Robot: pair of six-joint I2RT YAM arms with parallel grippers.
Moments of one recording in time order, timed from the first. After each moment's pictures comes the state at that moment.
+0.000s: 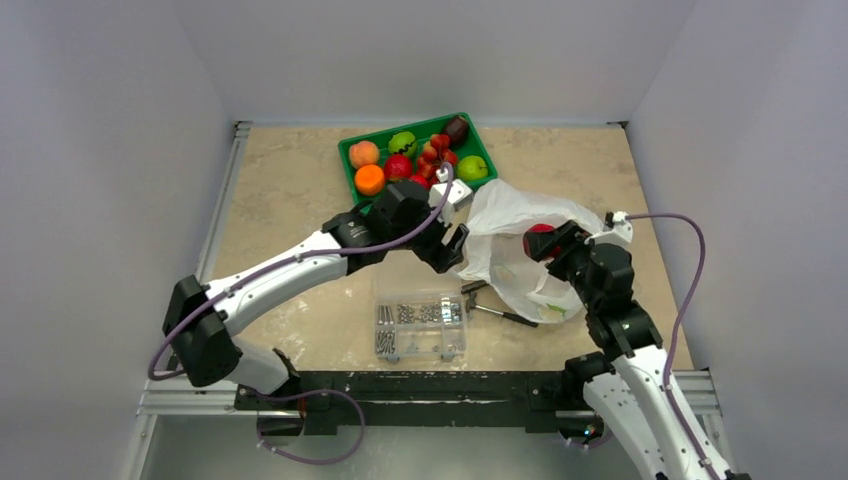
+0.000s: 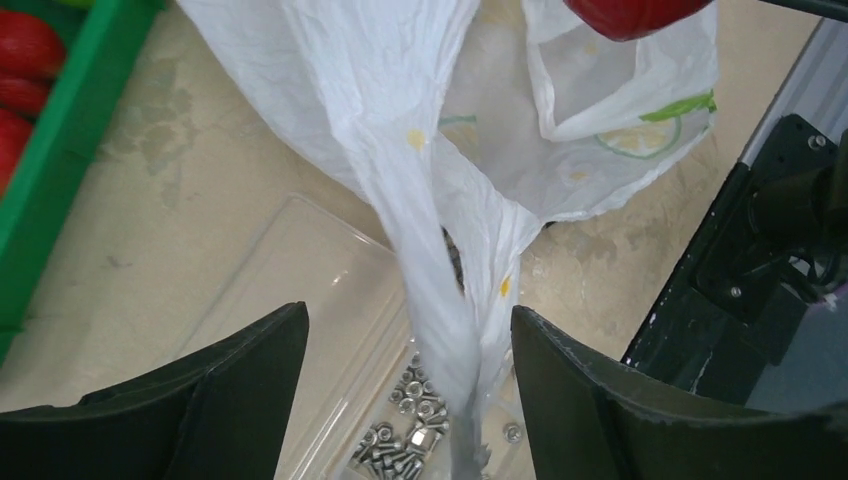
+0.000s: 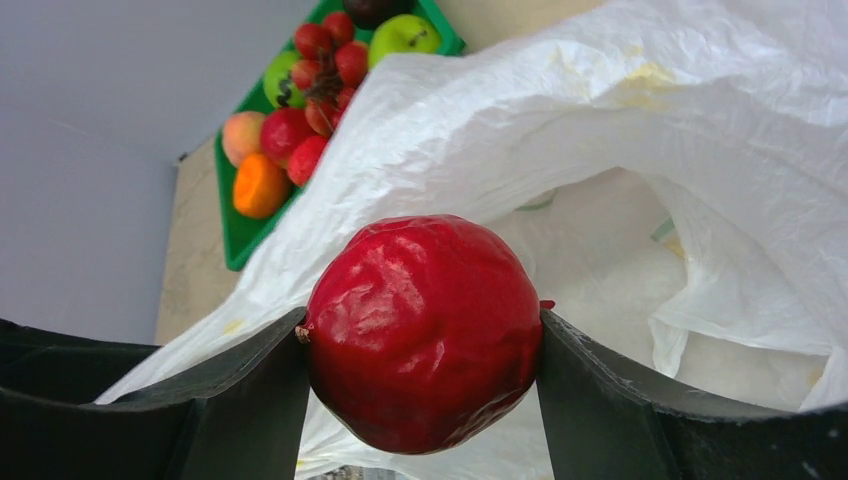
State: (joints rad) left arm -0.88 1.49 1.26 -0.41 0.17 -0.10; right arm 0.26 0.55 0.53 -0.31 0.11 0.76
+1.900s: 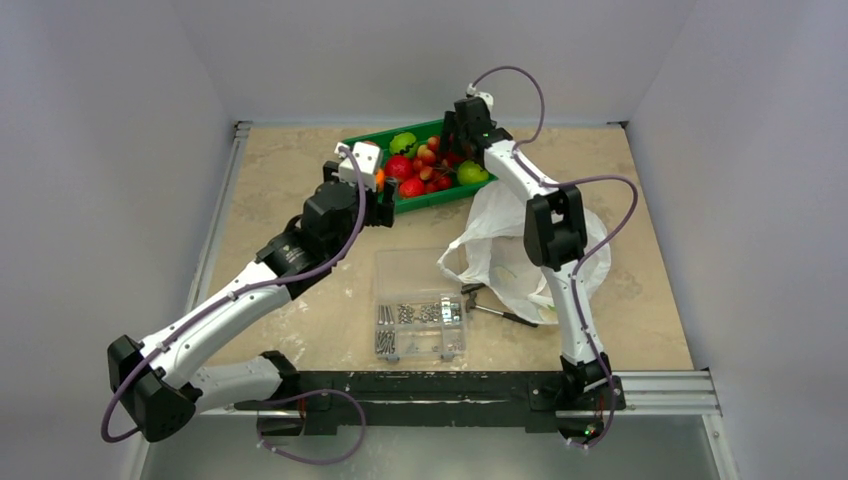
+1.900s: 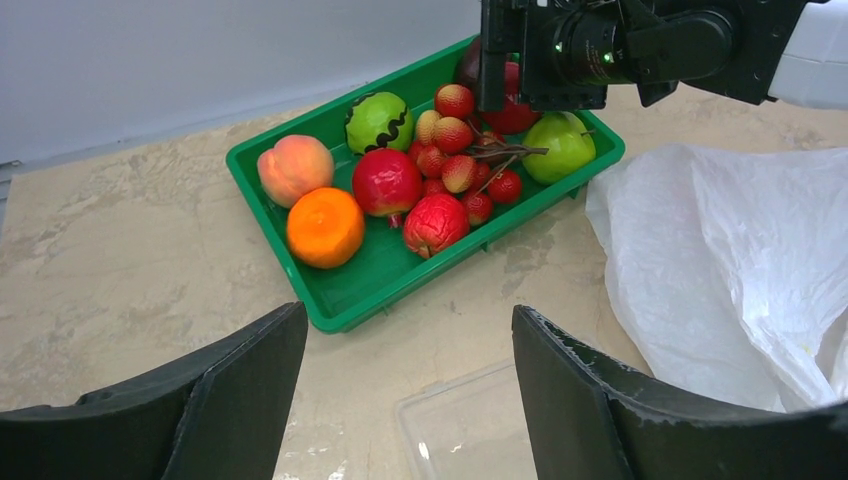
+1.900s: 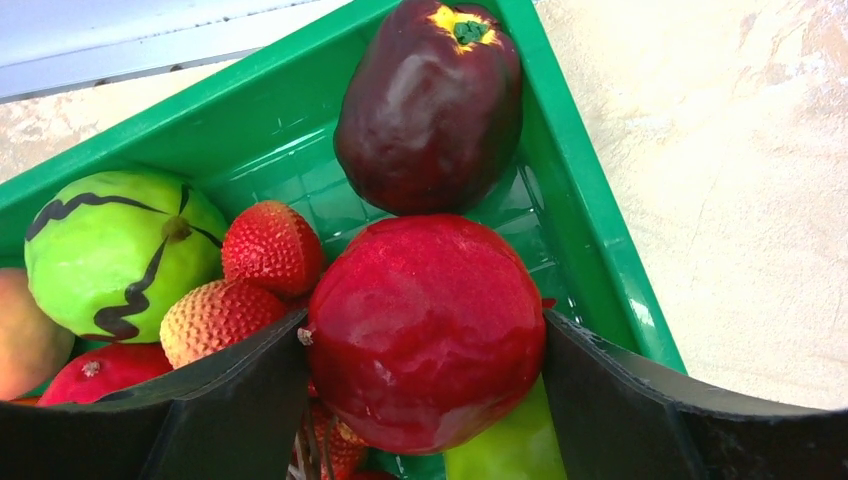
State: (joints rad) left arm -0.74 1.11 1.04 -0.16 -0.47 -0.09; right arm 0.39 2.44 2.20 -0.42 0.26 0.46
